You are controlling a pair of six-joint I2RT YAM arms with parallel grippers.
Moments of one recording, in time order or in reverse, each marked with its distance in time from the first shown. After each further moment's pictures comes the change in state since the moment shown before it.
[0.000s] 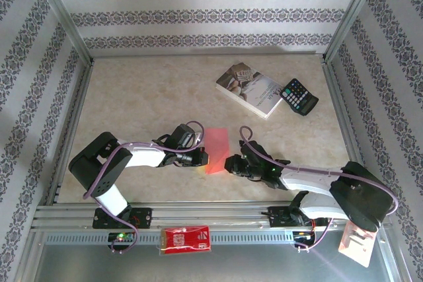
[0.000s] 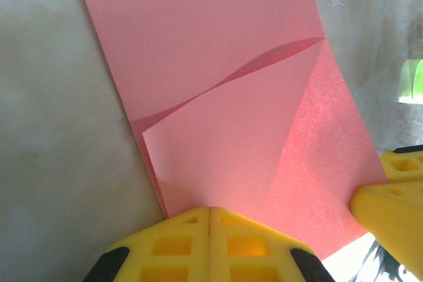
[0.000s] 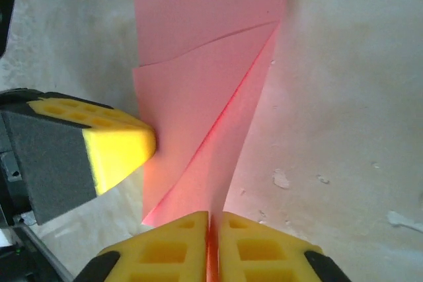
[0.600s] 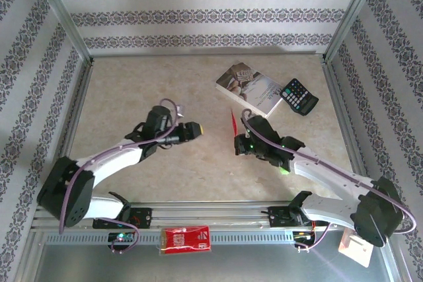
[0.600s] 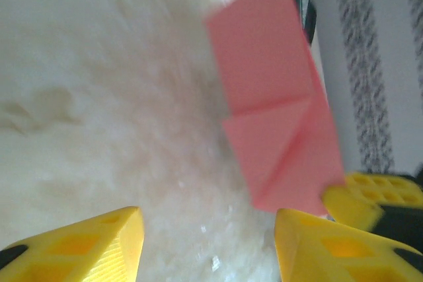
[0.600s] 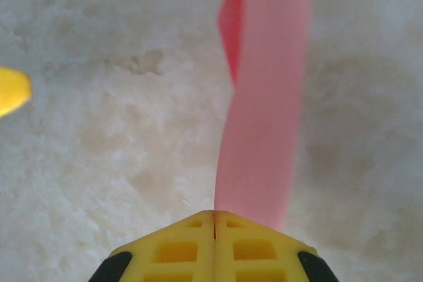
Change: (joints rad) left arm 0.212 -0.350 0.017 -0.040 -0.012 -0.084; right arm -0.092 -0.112 0.444 -0.645 0.169 -0.501
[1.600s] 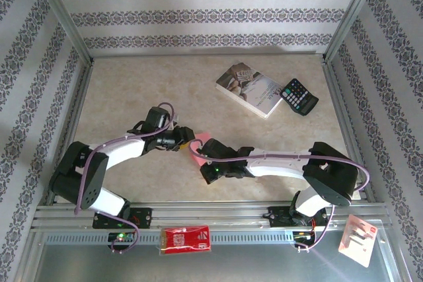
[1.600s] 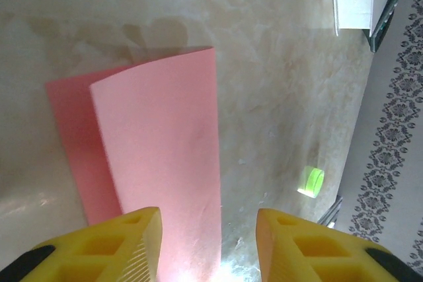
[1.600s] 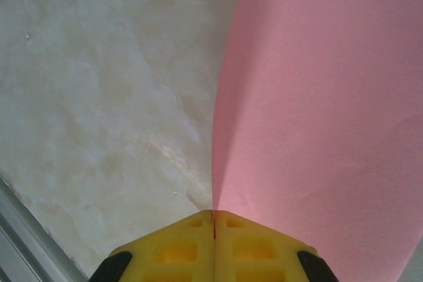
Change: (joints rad) left arm 0.073 0.190 0.018 -0.077 0.144 -0.122; right arm 0.340 0.434 0.030 0.240 -0.138 -0.024
